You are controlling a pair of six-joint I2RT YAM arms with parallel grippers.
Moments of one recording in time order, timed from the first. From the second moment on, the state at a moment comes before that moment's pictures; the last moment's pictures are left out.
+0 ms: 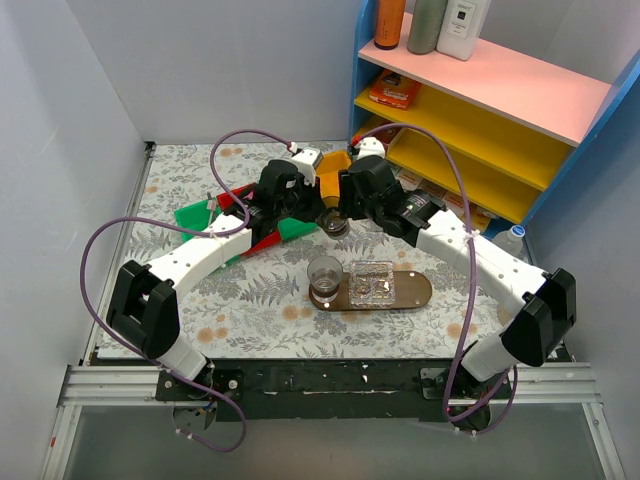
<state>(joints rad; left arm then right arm) -0.61 1.56 1.24 -0.16 0.12 -0.24 0.80 1.49 1.42 -0.54 0.32 0.41</state>
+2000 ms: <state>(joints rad) -0.61 1.50 1.20 -0.06 -0.01 -0.26 0.77 1.67 1.50 -0.59 0.31 0.39</state>
